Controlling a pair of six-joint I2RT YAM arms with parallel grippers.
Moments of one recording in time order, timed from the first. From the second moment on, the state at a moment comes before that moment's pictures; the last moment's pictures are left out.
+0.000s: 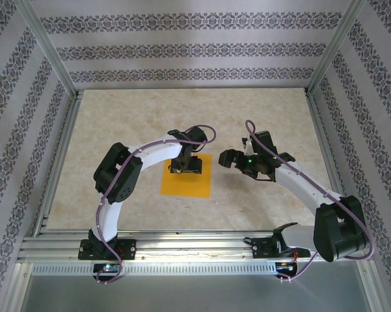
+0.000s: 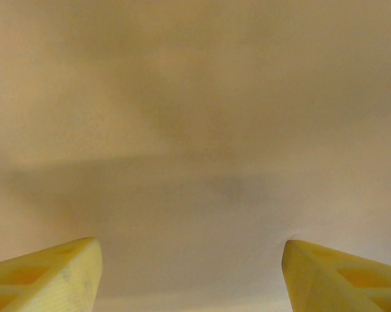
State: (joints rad) left arm -0.68 2.05 1.50 -0.88 0.03 -0.66; right arm 0.31 1.28 0.76 -0.43 -0.40 0.62
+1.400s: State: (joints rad) left arm -0.68 2.08 1.54 -0.93 0.00 -0.66; right arm 0.33 1.29 0.76 -0.44 -0.41 0.62
